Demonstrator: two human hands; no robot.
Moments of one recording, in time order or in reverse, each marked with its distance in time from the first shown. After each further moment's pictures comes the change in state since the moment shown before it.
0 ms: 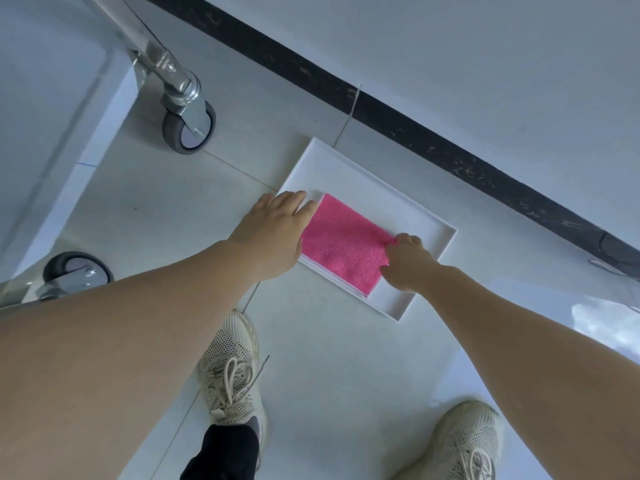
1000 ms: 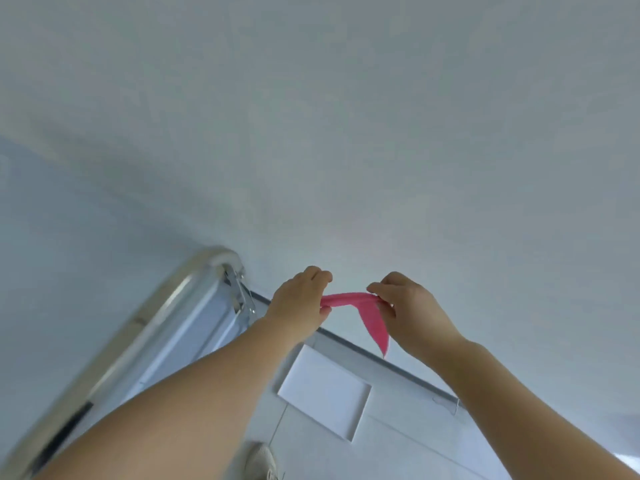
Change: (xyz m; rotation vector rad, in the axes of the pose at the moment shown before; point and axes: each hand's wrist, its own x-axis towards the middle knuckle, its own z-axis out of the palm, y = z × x) left_hand -0.214 0.051 -0.559 -0.302 0.480 0.003; right_hand -0.574 -0.149 -0.468 0.239 0.876 -0.317
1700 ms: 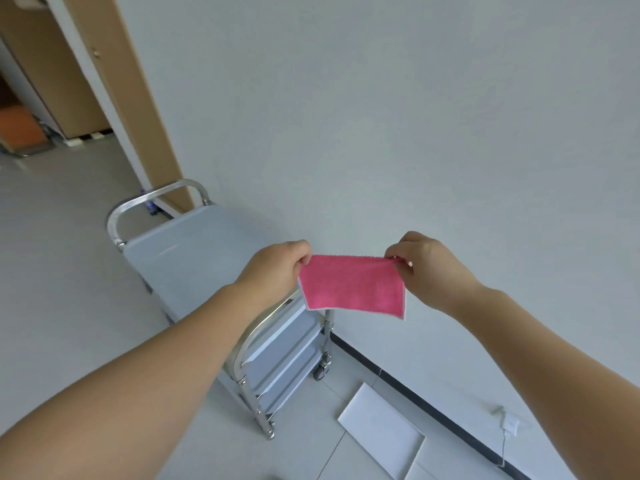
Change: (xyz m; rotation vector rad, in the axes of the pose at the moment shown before) left_hand -0.268 0.078 -0.280 0.086 0.371 -0.077; right_hand -0.142 -0.208 -0.164 -0.041 0.170 -0.405
